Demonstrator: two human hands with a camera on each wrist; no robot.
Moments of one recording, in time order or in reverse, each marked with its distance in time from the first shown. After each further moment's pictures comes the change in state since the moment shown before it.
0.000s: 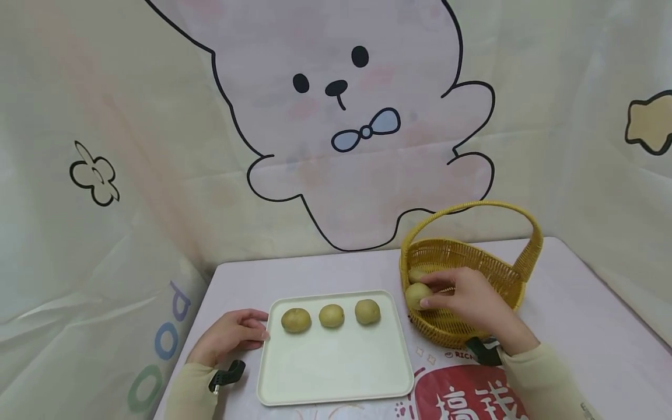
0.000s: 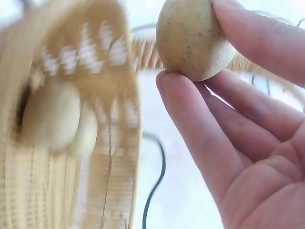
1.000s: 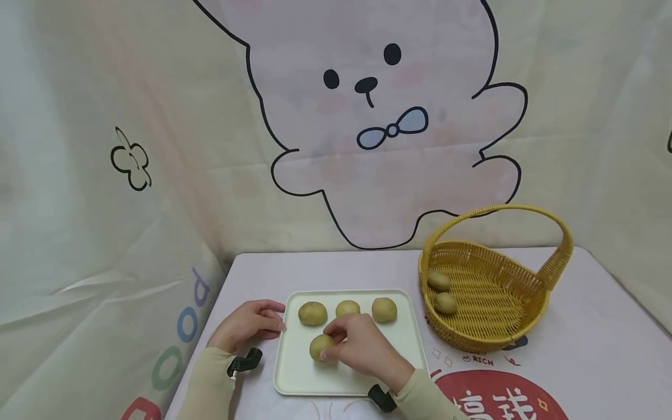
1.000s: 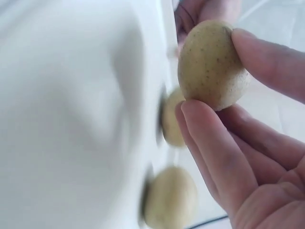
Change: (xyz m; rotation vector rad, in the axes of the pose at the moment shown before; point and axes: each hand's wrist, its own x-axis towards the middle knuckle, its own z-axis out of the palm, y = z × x) left_hand -0.001 0.000 -0.004 -0.092 -0.028 0.023; right_hand 0.017 -0.111 0.189 0.304 -0.208 -0.130
